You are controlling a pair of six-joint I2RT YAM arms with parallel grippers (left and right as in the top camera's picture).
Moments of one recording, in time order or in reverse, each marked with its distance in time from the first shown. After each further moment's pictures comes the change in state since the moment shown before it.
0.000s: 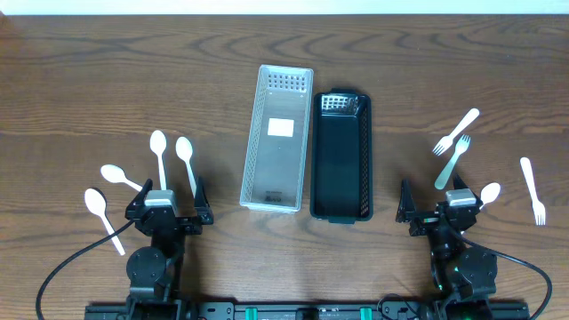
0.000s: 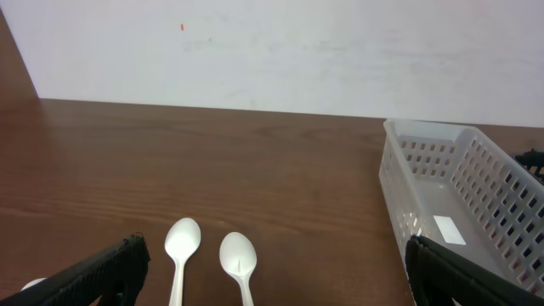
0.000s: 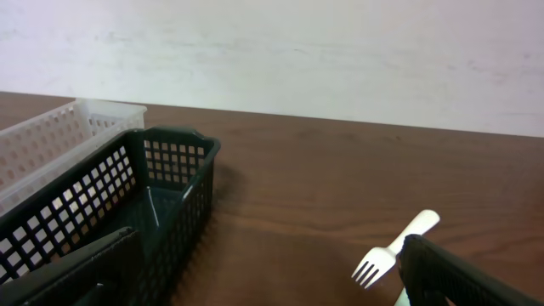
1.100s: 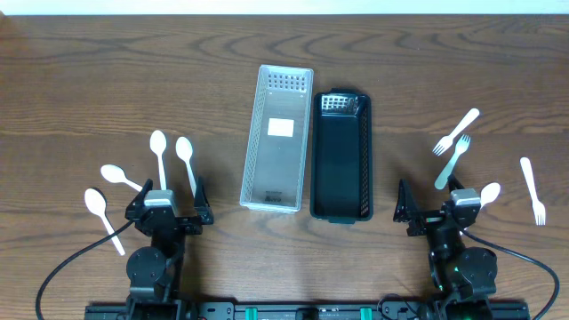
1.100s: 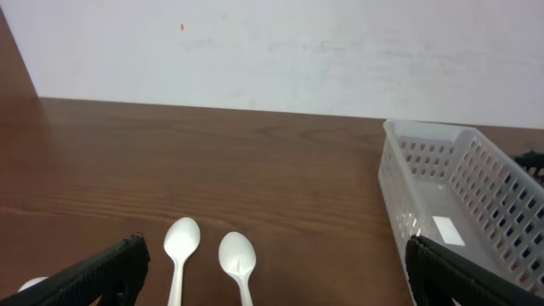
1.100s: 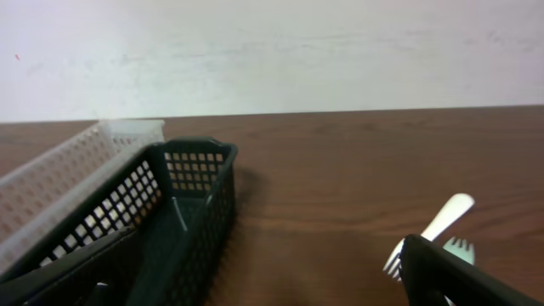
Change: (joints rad) left arm 0.000 0.000 0.001 -0.003 0.000 -0.013; right arm 0.000 0.001 0.000 0.001 -0.032 0.154
